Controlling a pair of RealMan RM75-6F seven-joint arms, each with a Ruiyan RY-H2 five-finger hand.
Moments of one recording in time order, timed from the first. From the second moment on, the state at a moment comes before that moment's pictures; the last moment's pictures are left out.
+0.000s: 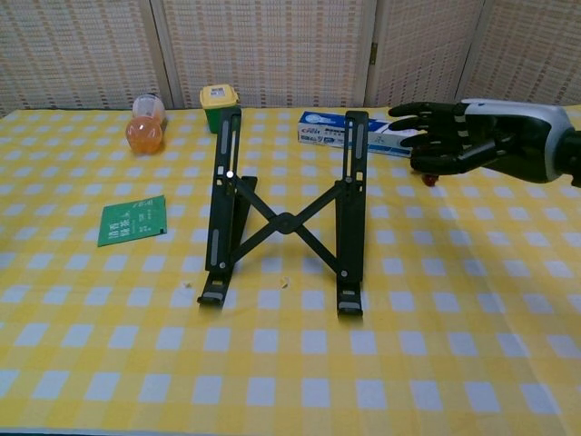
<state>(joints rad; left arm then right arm) -0.14 -1.18 -0.07 -1.66 1.45 1.45 0.25 0.67 -1.35 0.18 -1.45 -1.49 0.76 1.03</state>
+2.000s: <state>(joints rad) -0.42 -1.31 -0.03 -1.63 1.49 1.09 -0.10 0.78 -1.49 -0.15 -1.35 -1.80 1.16 1.45</state>
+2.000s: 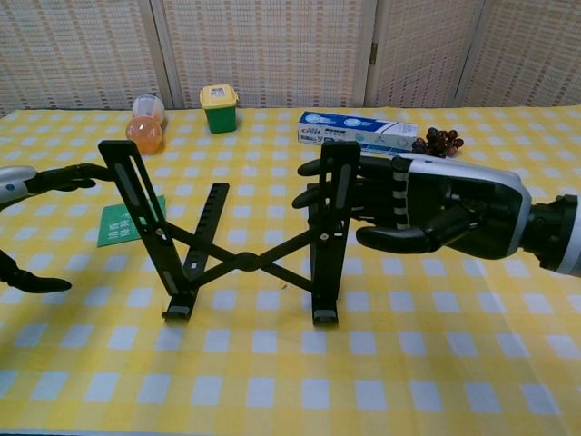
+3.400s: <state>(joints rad) -0.43 -1.32 -0.01 -1.63 1.50 1.11 -0.12 0.81 -1.49 -0.22 -1.38 -1.75 1.15 1.85</state>
